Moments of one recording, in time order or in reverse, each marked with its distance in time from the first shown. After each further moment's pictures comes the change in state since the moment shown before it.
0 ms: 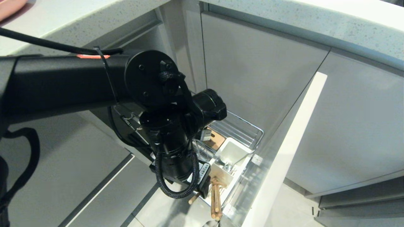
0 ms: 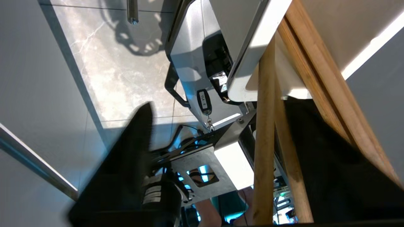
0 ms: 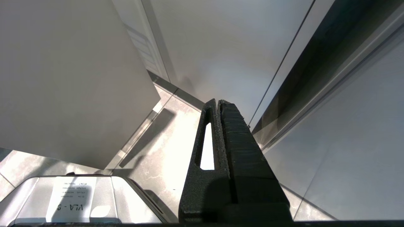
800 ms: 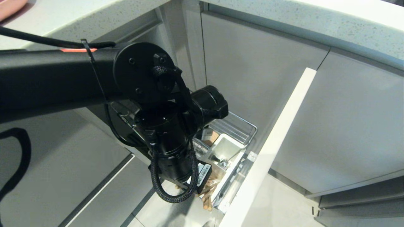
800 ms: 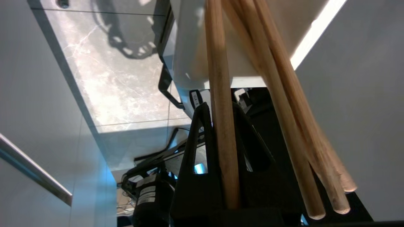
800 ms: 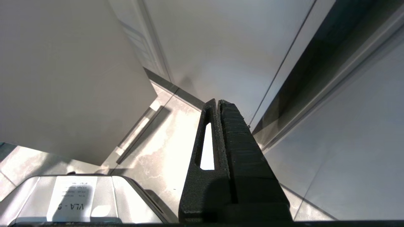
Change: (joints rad) left arm -0.019 -0.021 -0.001 0.002 -0.004 -0.007; right arm 0.000 0.000 0.000 0.000 0.000 0.000
